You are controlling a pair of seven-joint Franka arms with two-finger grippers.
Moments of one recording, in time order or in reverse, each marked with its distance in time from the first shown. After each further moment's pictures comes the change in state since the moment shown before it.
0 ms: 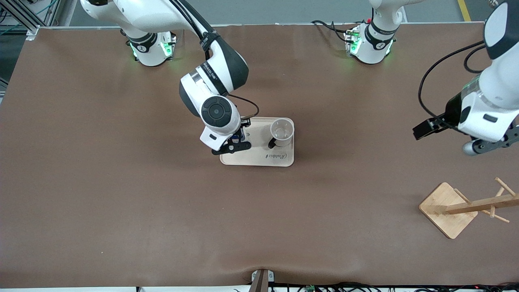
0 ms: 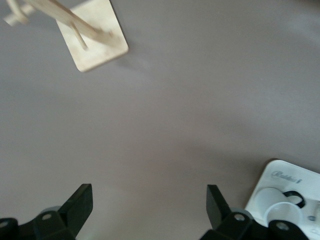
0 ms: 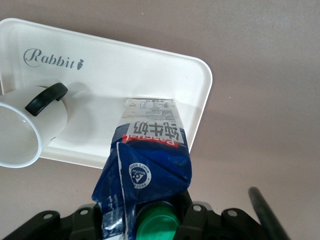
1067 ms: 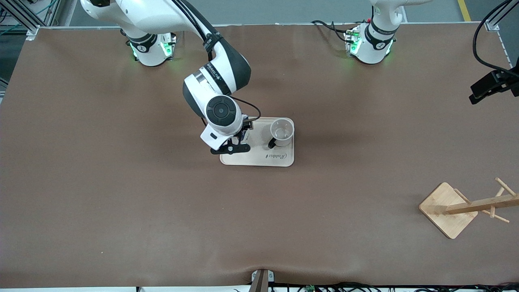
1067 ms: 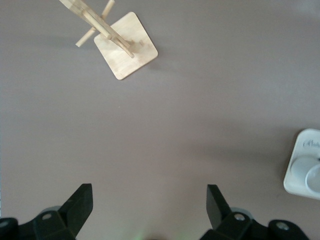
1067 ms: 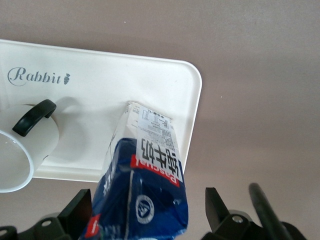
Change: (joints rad) left arm -0.191 -0.151 0.390 0.026 -0.065 -0.136 0.375; right arm 0.012 0.010 0.000 0.000 -0.037 0.020 0.113
